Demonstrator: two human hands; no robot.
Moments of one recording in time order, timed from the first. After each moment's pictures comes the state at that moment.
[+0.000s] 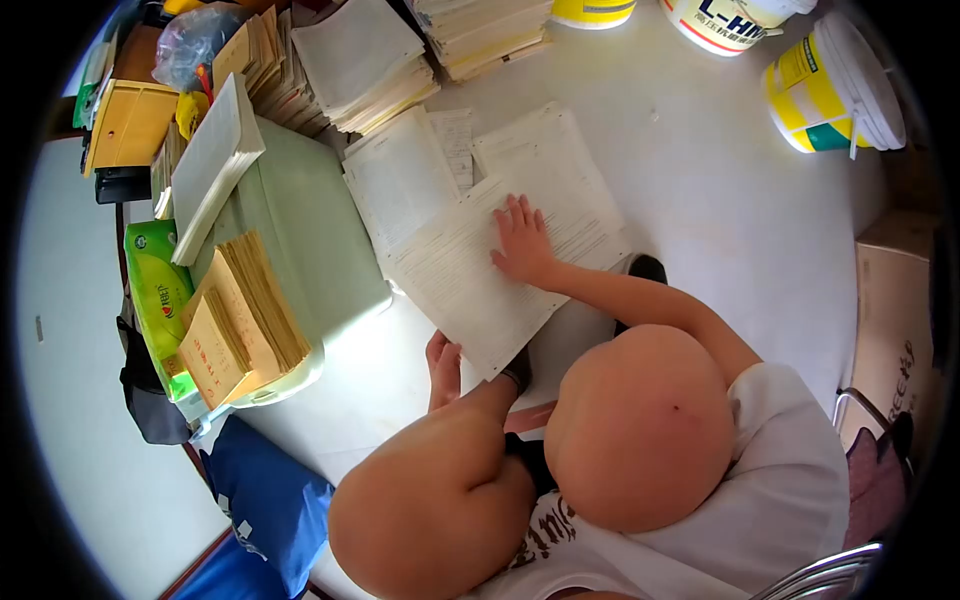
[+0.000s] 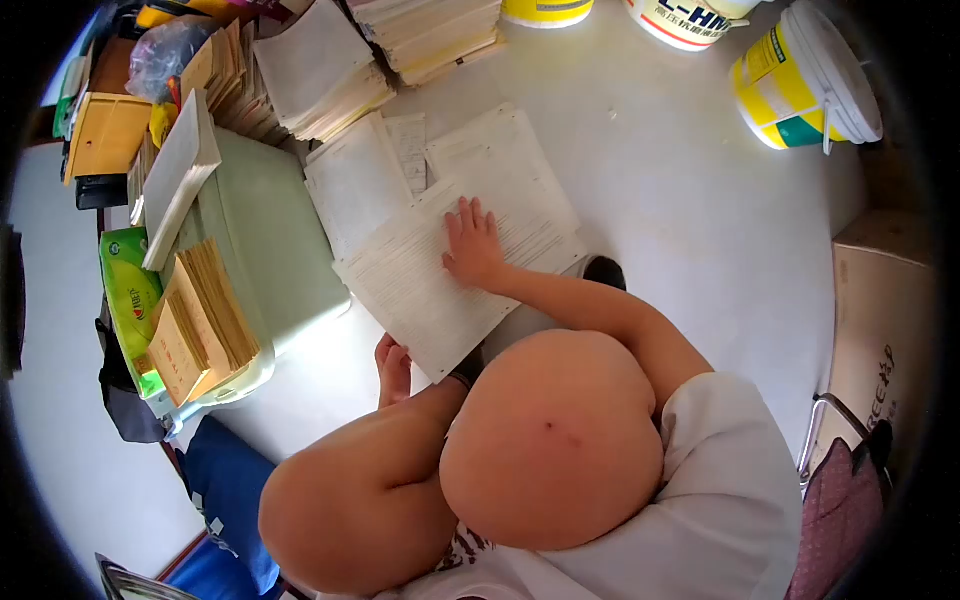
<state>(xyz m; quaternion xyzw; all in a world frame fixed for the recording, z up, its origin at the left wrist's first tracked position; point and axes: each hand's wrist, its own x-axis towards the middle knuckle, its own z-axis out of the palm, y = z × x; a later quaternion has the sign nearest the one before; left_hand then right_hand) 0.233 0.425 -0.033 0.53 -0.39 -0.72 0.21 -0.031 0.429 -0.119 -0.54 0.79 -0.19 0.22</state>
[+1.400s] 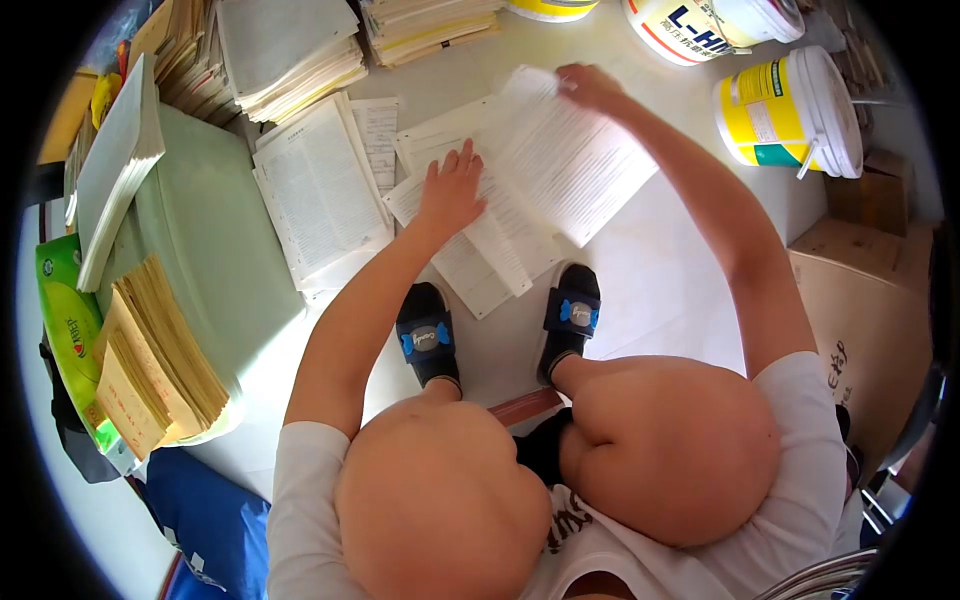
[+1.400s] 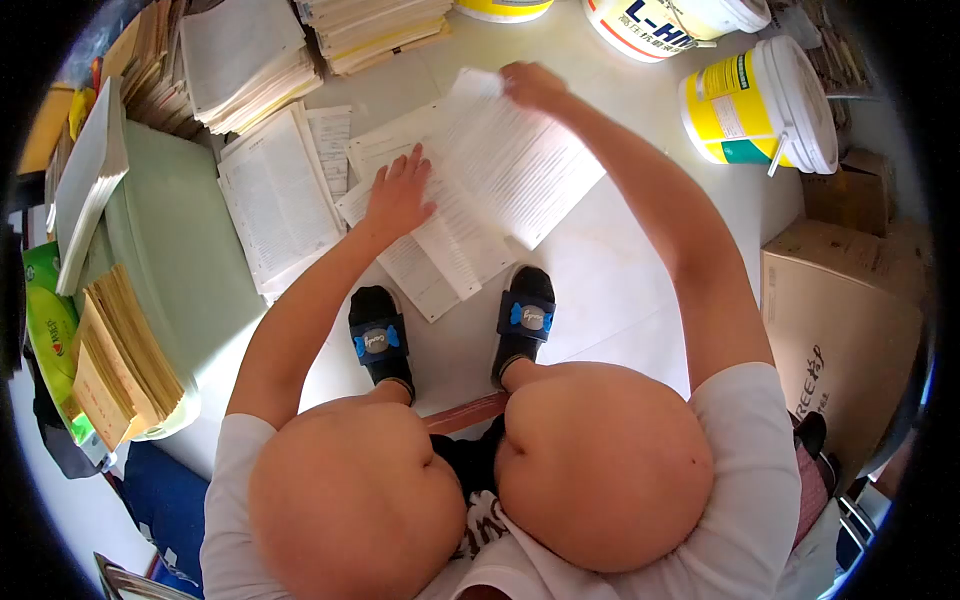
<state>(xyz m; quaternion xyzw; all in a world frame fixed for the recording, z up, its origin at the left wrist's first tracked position) -0.058 0.305 -0.123 0.16 -0.97 -0.16 -0.01 -0.400 0.379 -0.060 -0.51 0.84 -0.04 0.20</state>
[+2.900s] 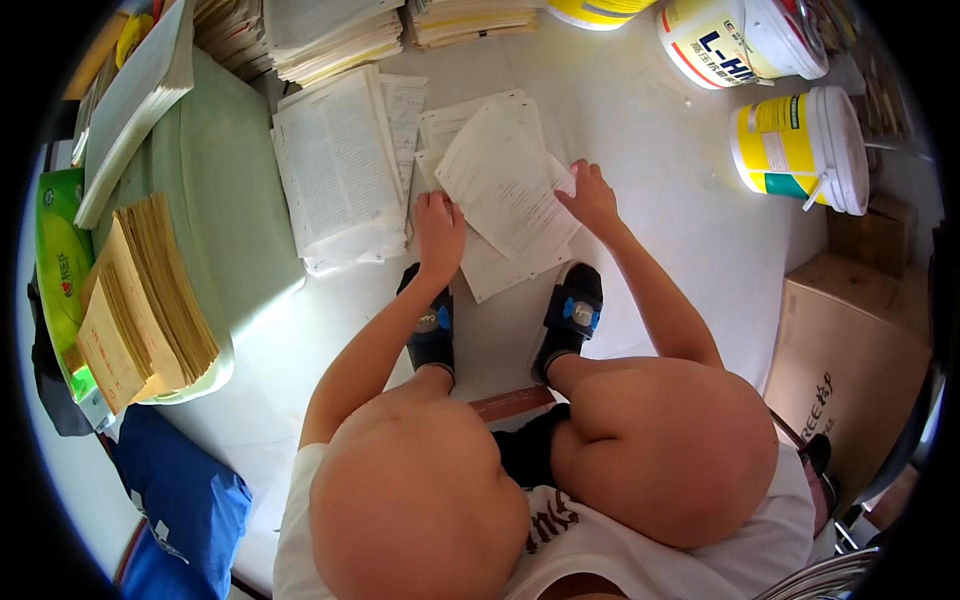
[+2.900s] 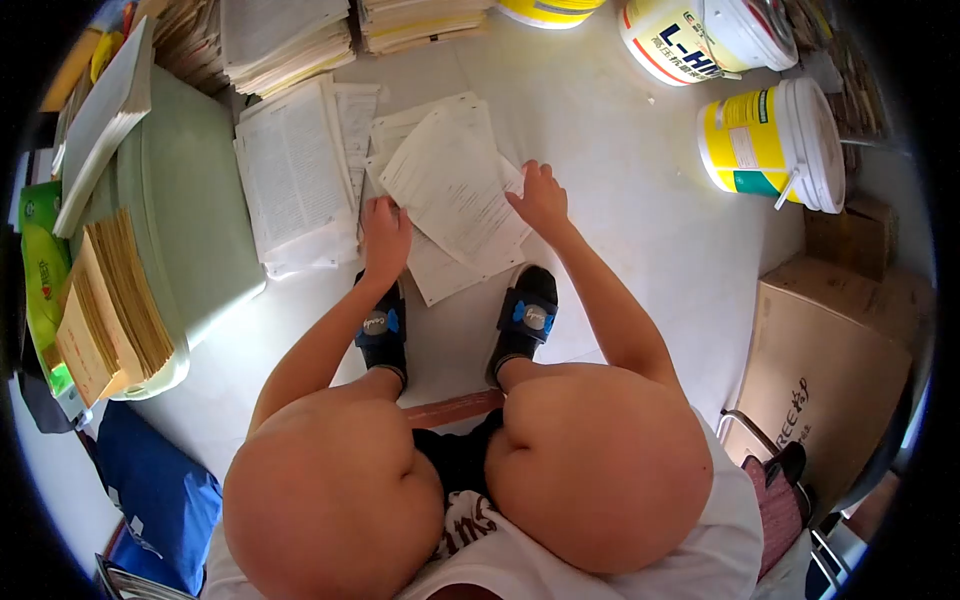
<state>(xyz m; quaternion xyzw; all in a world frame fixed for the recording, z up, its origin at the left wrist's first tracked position) 0.025 0.364 -0.134 0.46 -0.78 -0.38 0.19 -0.244 0.498 -0.121 -0.42 0.89 -0.07 0.19</state>
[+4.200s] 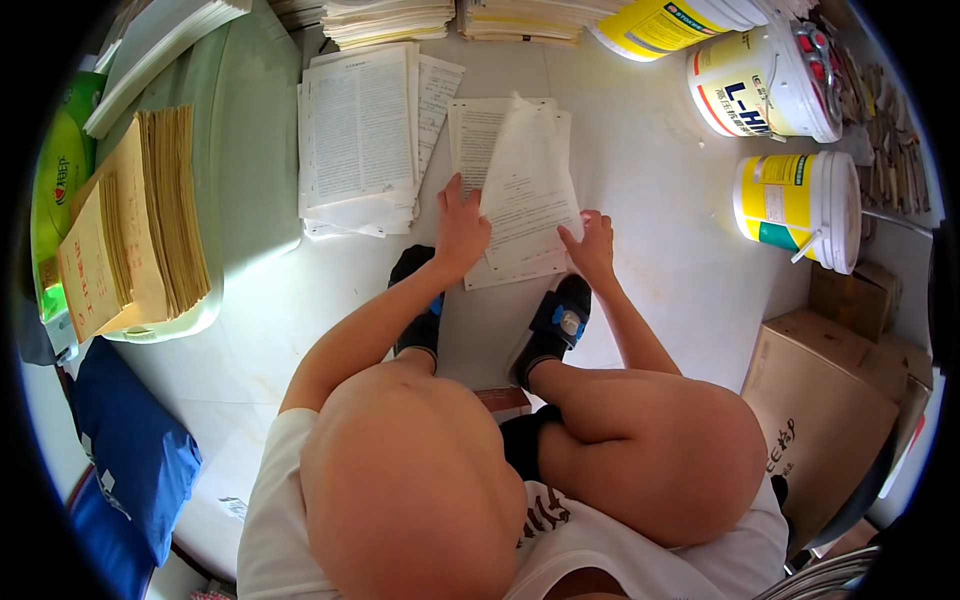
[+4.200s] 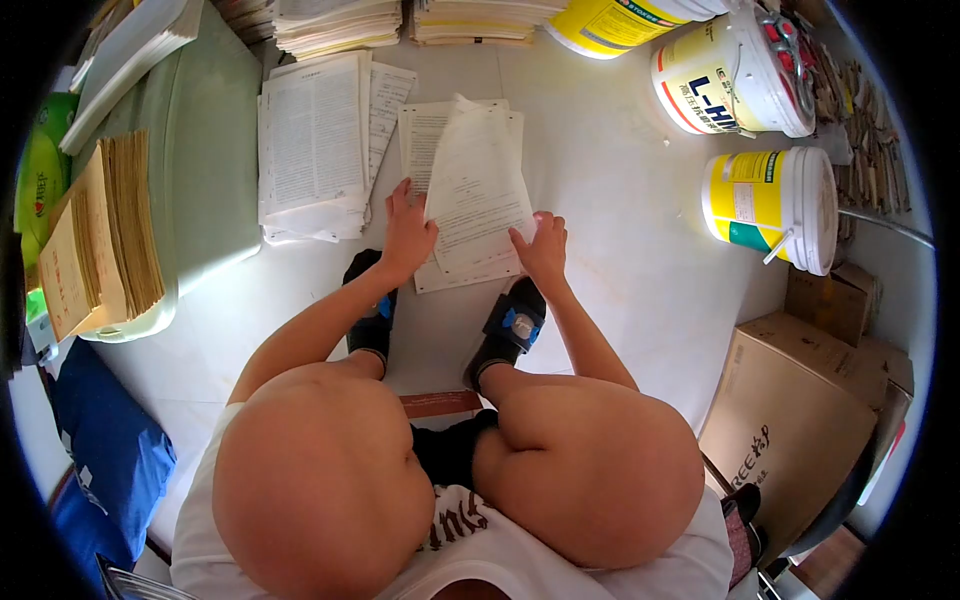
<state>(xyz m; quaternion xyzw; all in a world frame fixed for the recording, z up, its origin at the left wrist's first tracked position) 0.020 0.387 -0.143 0.40 -0.84 -0.33 0.18 -0.196 0.549 -0.123 -0.37 0.90 -0.15 0.19</state>
